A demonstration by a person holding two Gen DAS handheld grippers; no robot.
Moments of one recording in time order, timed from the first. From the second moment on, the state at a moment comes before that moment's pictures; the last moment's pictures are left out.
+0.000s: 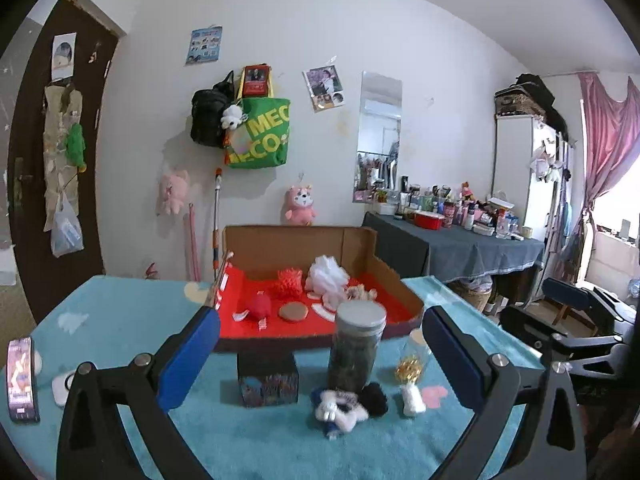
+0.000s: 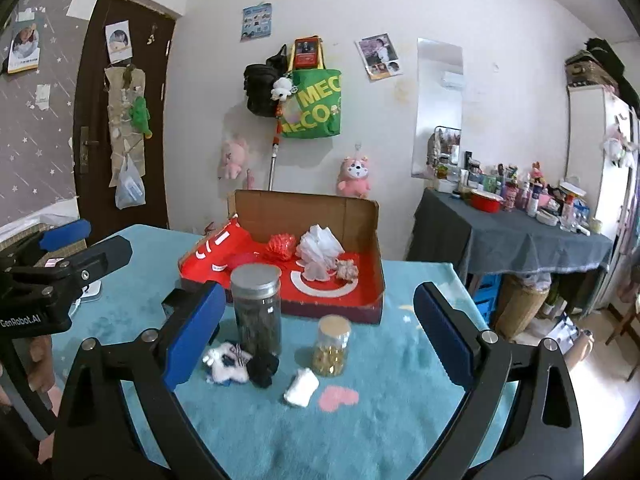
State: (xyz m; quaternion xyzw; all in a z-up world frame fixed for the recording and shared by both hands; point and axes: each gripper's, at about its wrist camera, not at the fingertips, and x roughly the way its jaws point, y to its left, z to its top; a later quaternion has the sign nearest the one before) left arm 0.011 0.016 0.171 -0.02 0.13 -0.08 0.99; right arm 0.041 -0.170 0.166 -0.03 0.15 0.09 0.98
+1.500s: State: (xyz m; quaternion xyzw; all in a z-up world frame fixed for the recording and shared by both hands) left arm 0.044 0.009 0.025 -0.03 0.33 -0.06 0.94; right arm 0.063 -0.183 0.021 0.02 0.32 0.06 0.94
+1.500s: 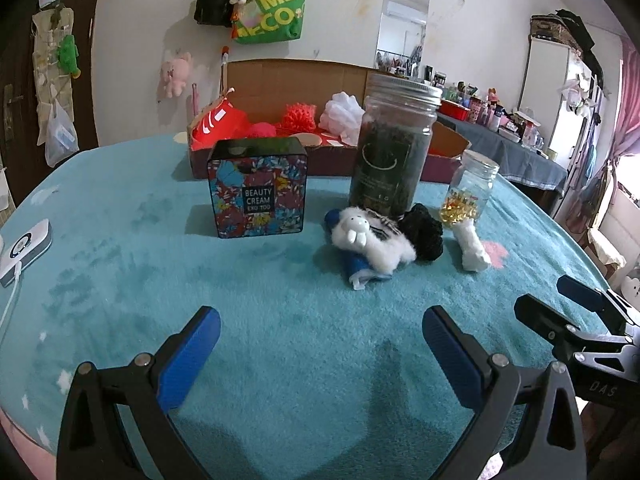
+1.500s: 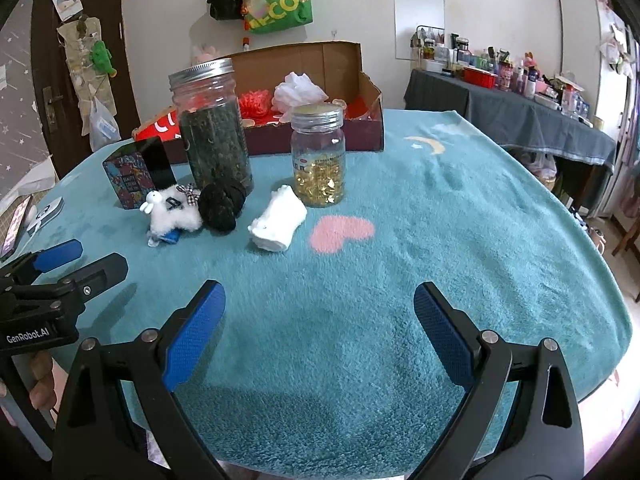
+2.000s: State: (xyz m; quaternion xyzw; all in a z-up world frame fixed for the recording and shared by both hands) left arm 0.085 -0.002 0.043 -0.02 0.35 -0.12 0.93; right arm 0.107 -0.189 0.037 0.04 0.36 0.11 0.93
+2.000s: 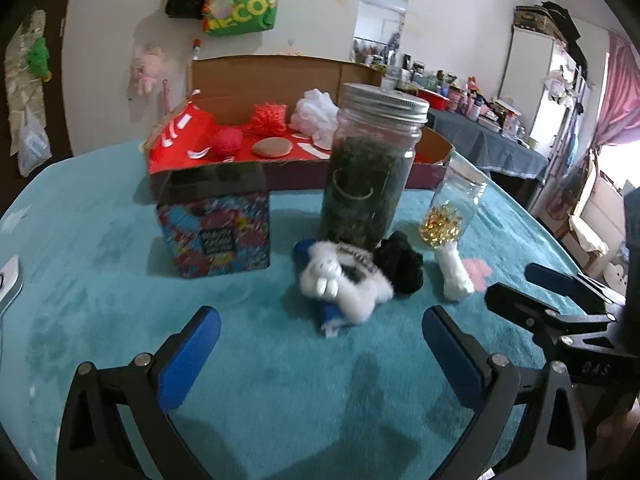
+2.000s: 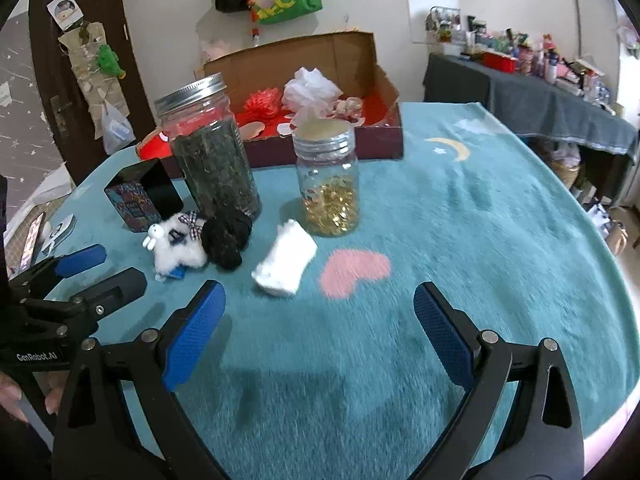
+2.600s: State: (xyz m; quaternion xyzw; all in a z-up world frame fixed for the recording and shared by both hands) left arm 0.130 -0.017 0.035 0.02 0.41 -0.18 0.90; right arm 0.158 -0.177 0.022 0.05 0.43 0.21 0.88
